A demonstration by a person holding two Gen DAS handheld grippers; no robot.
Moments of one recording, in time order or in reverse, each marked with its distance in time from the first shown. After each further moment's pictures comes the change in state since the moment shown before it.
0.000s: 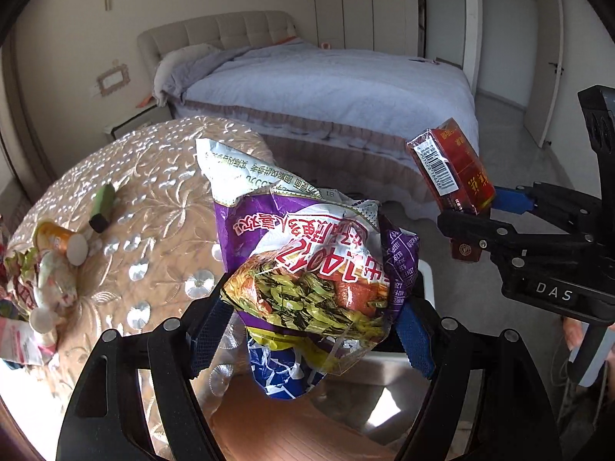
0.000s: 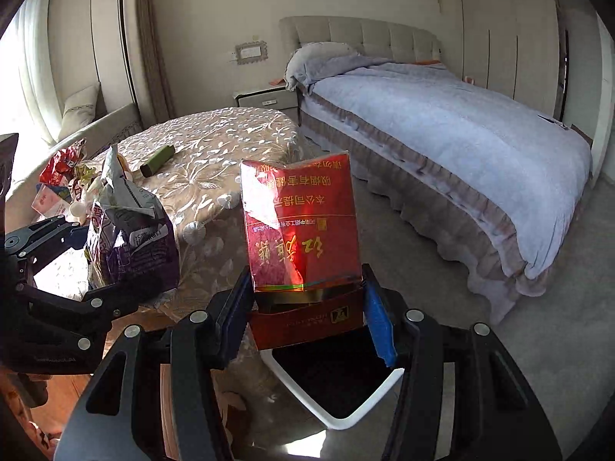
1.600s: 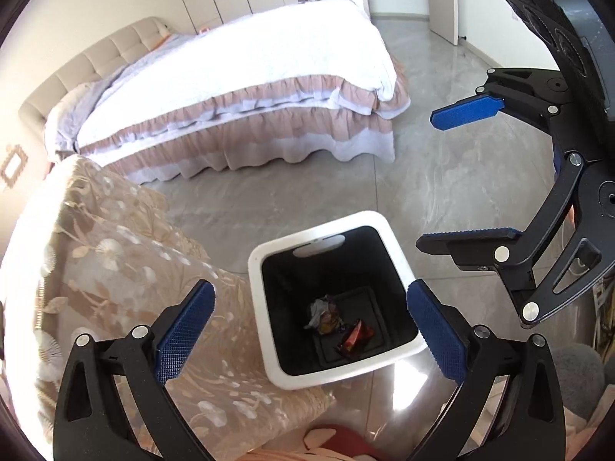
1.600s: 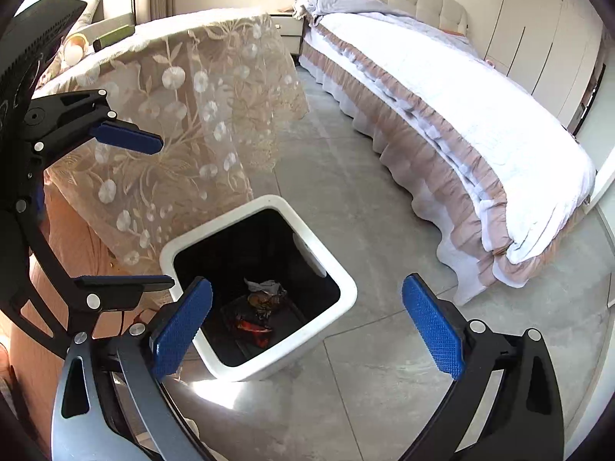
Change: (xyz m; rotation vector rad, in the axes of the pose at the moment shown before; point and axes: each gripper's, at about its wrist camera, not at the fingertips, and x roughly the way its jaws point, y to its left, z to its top) left arm 0.107 -0.089 -0.003 0.407 0.085 -0.171; right arm 0.052 -0.069 -0.051 -0.193 0.180 -0.080
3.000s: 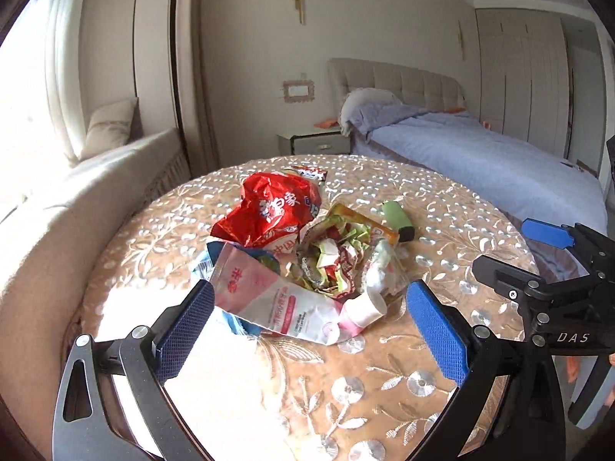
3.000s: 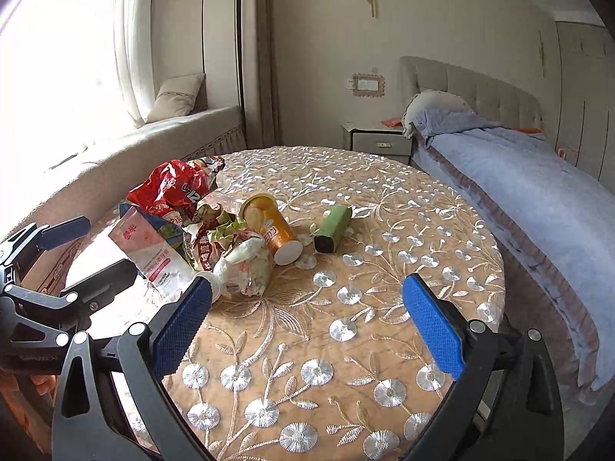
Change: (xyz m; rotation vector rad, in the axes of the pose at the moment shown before) left arm -0.266 0.209 -0.202 -0.824 -0.231 0.695; right arm -0.051 0.266 0.193 -0.104 -0.331 0.319
